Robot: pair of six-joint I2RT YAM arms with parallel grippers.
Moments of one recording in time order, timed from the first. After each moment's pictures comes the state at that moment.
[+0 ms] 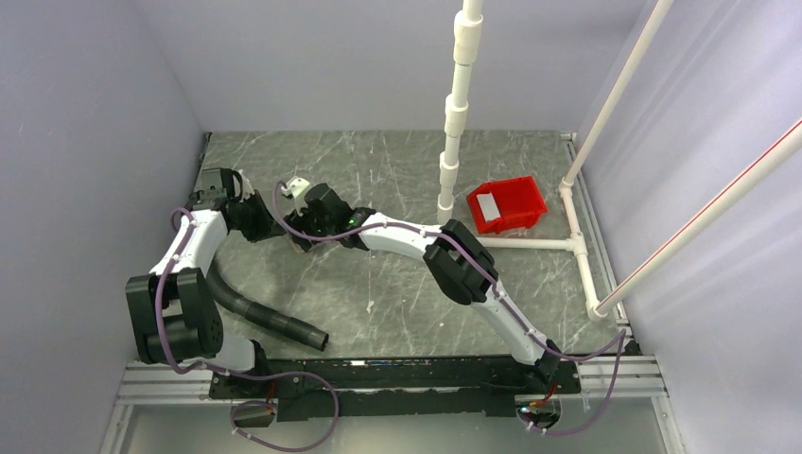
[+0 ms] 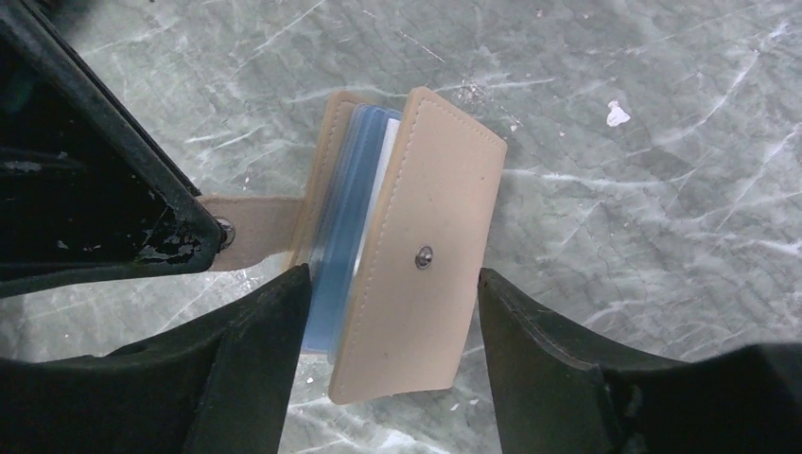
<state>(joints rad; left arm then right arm) 0.16 1.44 1.00 -0.56 0.40 -0.40 0.97 2.41 1.93 -0.06 -0.07 0.06</state>
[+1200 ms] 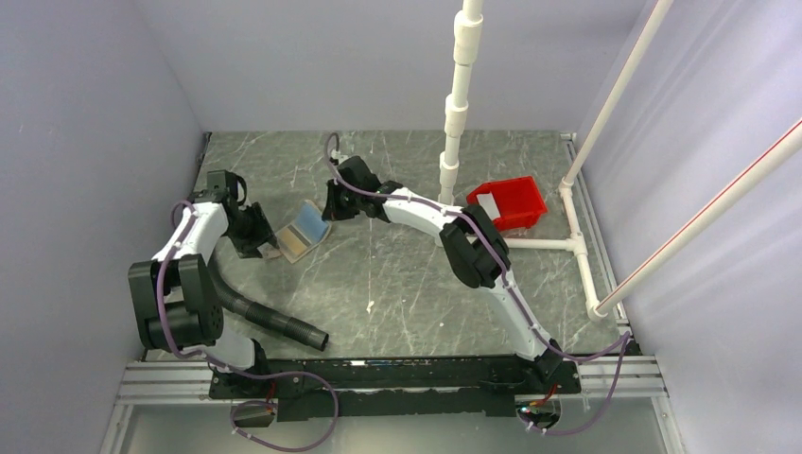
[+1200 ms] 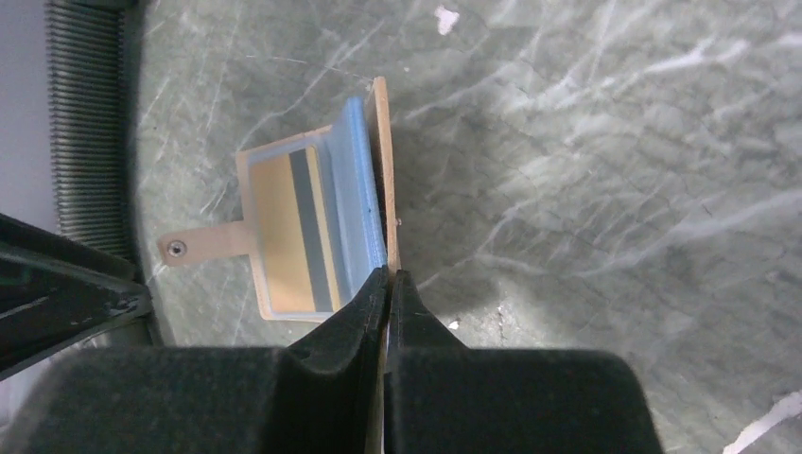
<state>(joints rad) 0.16 1.52 1.04 -0.75 0.15 -0.36 0.79 2.40 1.96 -0.19 -0.24 0.54</state>
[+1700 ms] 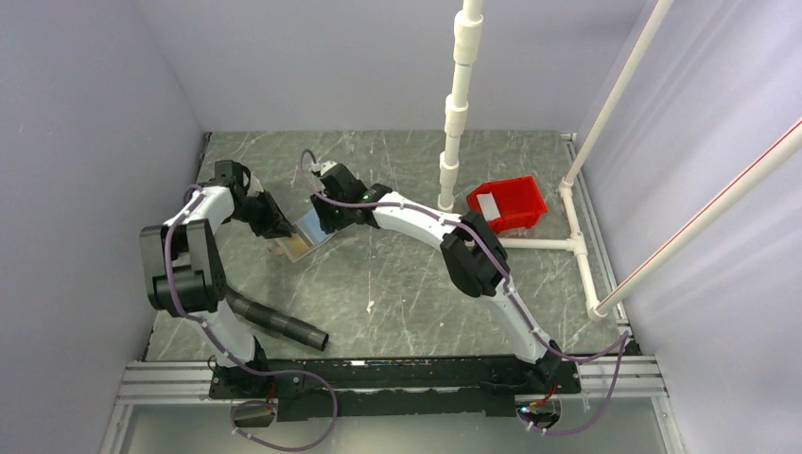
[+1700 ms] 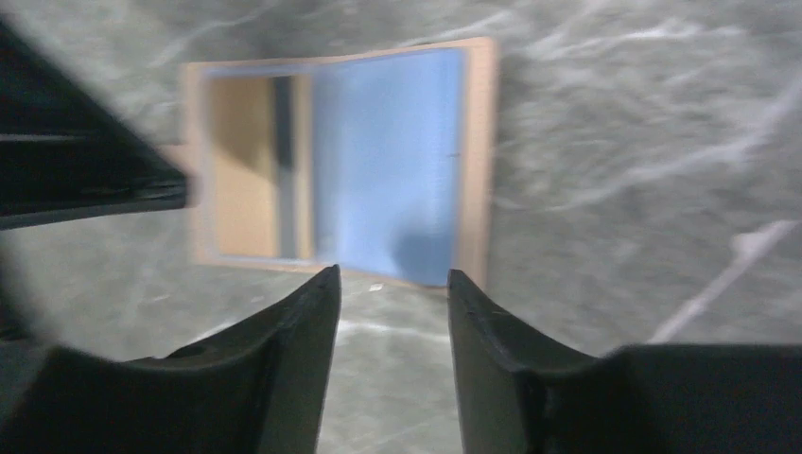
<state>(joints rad) 0.16 1.72 1.17 -0.64 0.49 -0.42 0.87 2.36 2.01 -0.41 0.02 0.31</state>
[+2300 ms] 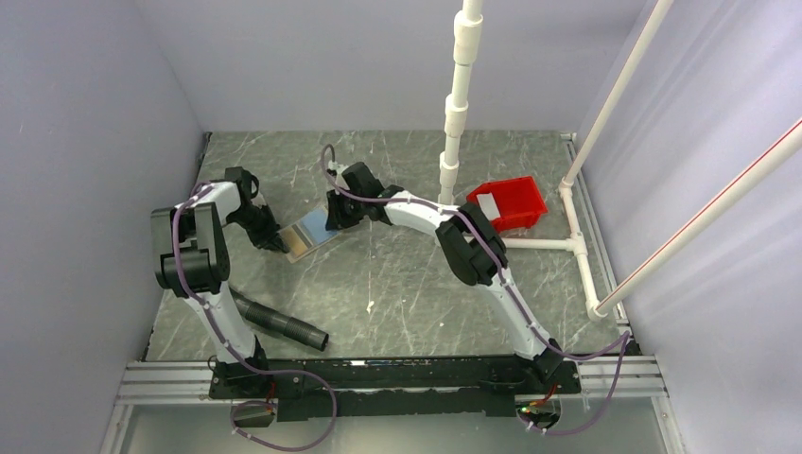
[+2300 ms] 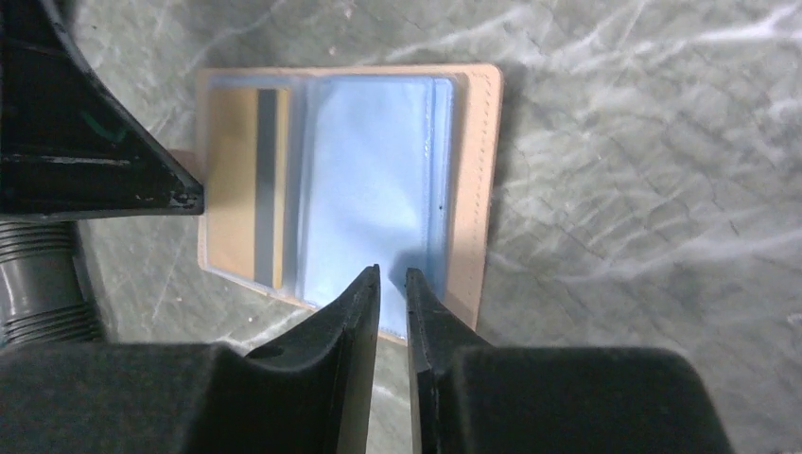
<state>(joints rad) 0.15 1.89 1.22 -0.77 0.29 -0.38 0.77 2.45 1.95 -0.20 -0.37 0.39</state>
